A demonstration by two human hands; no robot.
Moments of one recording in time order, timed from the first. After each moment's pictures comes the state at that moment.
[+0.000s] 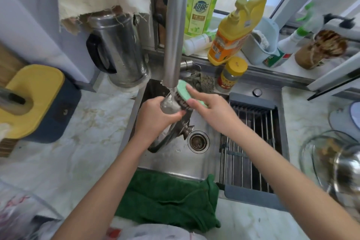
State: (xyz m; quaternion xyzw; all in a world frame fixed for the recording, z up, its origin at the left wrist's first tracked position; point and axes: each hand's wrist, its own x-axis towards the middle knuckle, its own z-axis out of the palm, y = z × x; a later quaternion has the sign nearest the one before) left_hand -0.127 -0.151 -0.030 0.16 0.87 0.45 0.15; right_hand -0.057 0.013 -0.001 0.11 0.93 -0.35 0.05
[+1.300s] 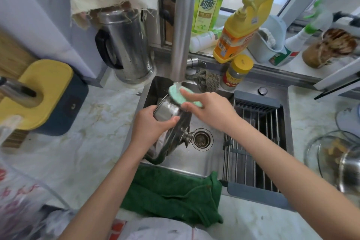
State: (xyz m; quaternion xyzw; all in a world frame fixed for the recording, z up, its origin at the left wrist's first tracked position) left_hand -0.105 -0.180 -0.035 0.07 0.85 0.48 0.19; right_hand -0.070 0.007 -0.005 0.05 0.97 -0.21 0.07
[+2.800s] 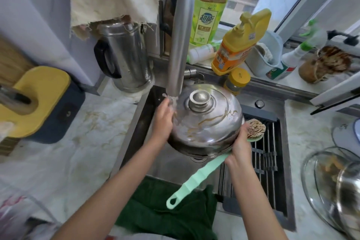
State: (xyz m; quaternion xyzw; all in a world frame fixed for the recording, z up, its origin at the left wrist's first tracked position) left_hand -0.136 -0.121 -0.090 -0.02 0.69 0.68 0.25; right_hand -0.016 0.034 -0.078 0.56 0.28 -0.76 -0.18
